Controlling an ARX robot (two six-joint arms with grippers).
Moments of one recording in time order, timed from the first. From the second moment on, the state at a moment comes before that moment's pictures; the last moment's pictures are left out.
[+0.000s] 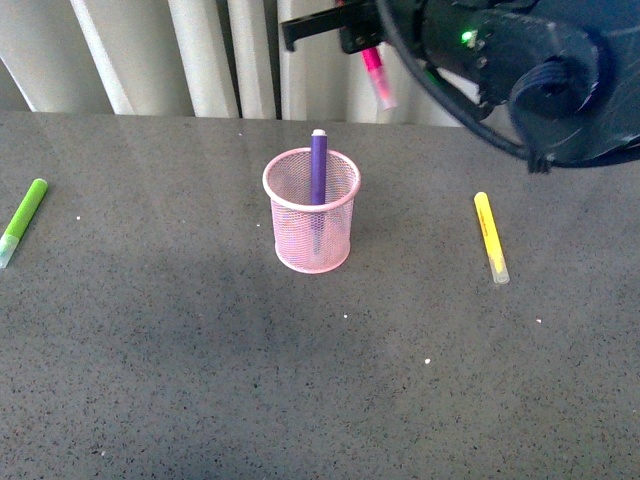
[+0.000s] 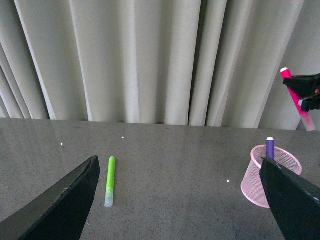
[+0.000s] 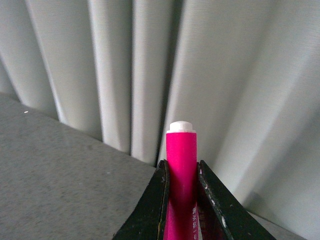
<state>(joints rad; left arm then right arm) 0.00 0.00 0.01 0.00 0.00 -0.01 0.45 2.15 1.16 0.91 0.00 -0.11</state>
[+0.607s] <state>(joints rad) 0.00 0.00 0.01 0.00 0.00 0.00 0.57 2.23 1.13 1.03 0.01 -0.18</state>
